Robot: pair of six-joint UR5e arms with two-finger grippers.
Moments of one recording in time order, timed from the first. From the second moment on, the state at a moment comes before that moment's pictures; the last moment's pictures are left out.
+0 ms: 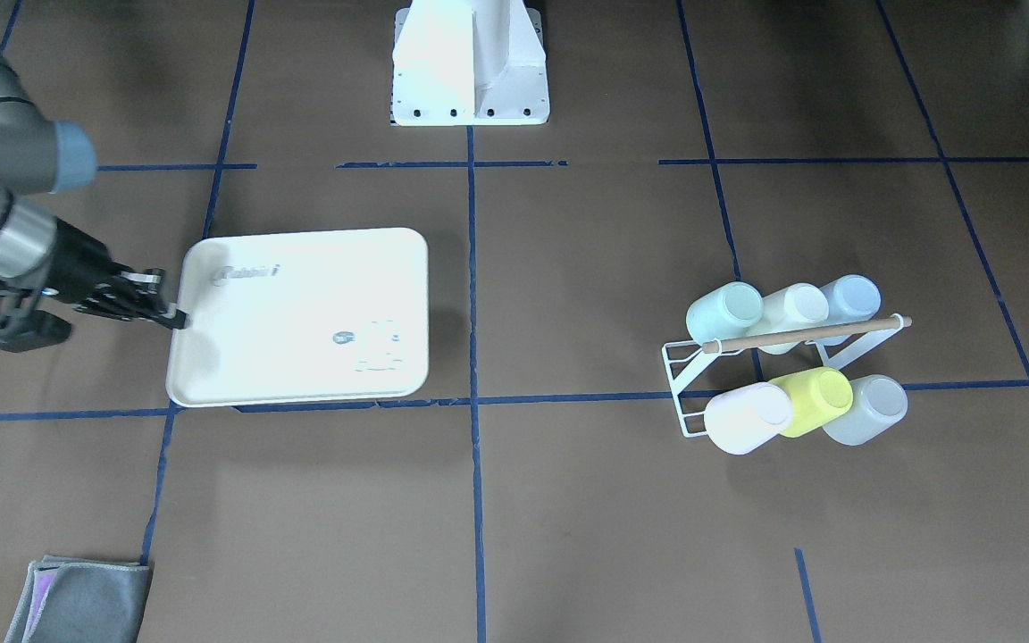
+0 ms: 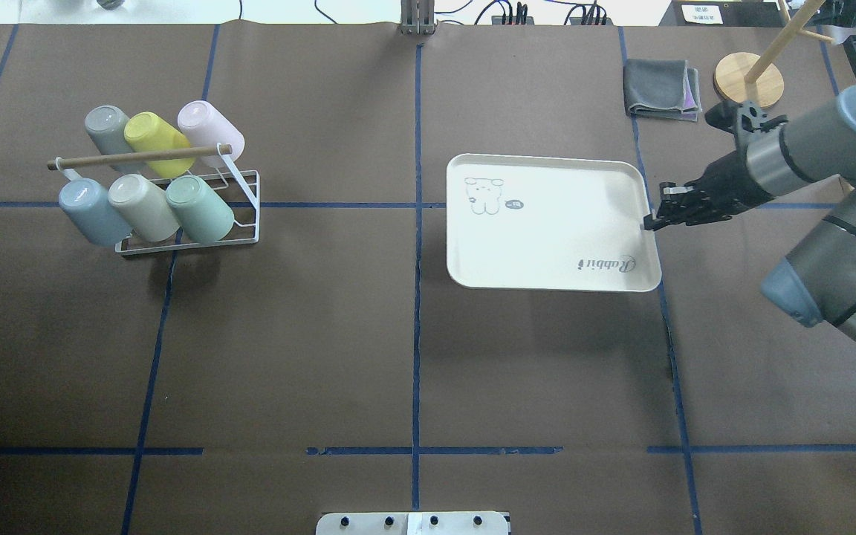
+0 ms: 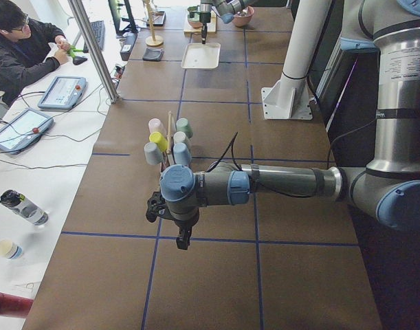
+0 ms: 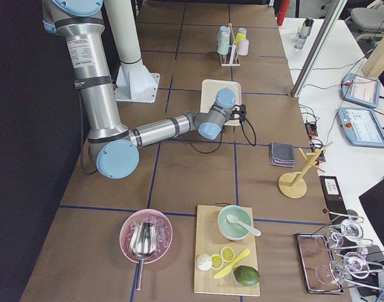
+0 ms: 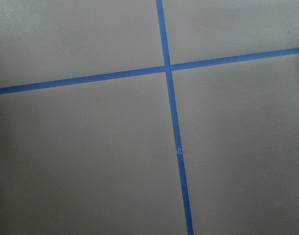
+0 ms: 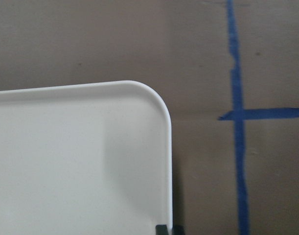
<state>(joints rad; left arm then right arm) -1.63 -1.51 -1.68 -1.47 -2.39 0.22 0.90 -1.30 1.58 -0.87 2.31 1.14</state>
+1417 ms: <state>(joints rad) -1.62 -1.51 -1.68 -1.46 -2.39 0.22 0.60 -1.11 1.57 -1.05 2.01 1.25</state>
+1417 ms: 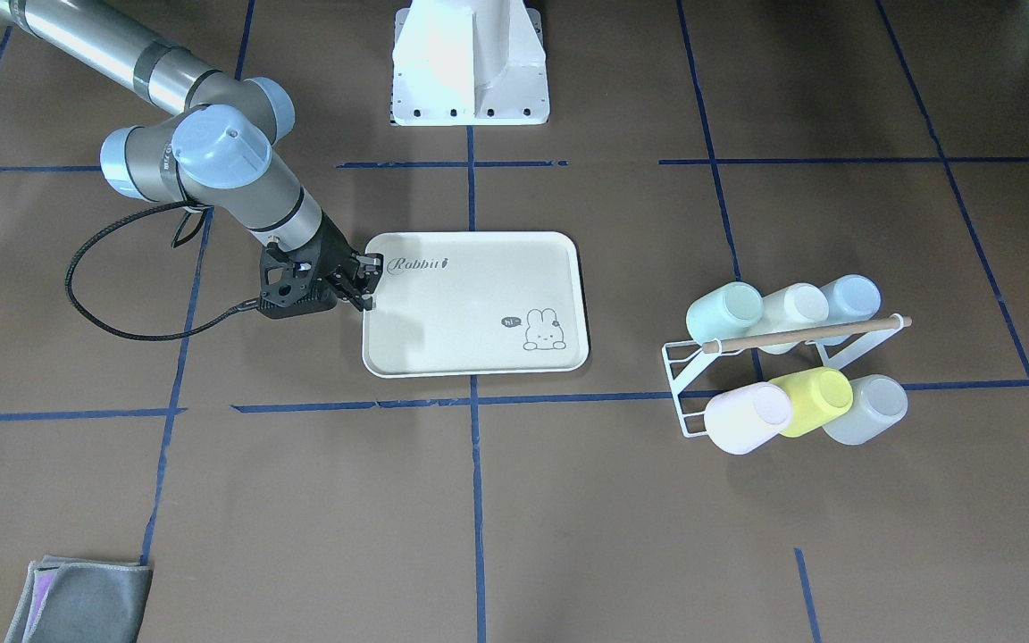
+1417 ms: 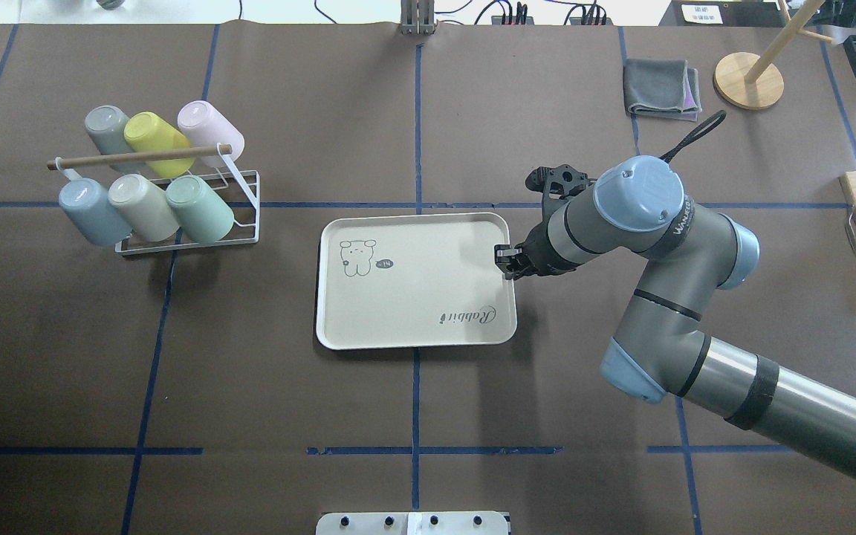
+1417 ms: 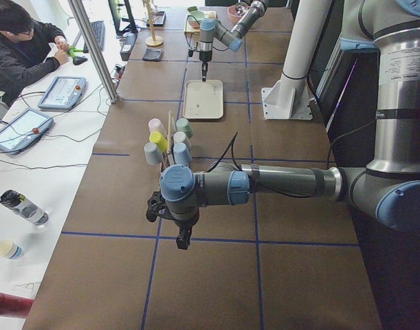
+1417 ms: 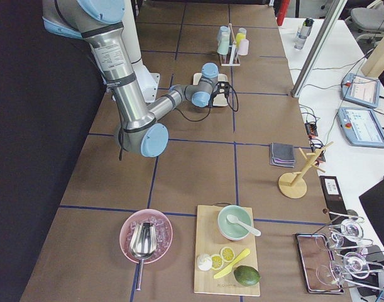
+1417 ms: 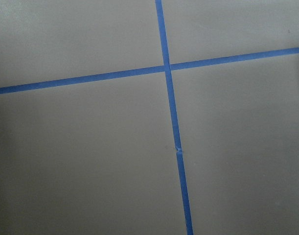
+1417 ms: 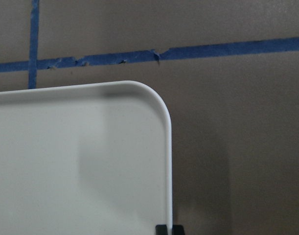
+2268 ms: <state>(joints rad) -1.62 -1.51 -1.68 -1.46 -2.39 0.22 0.59 -1.12 1.57 -1.05 2.00 1.25</state>
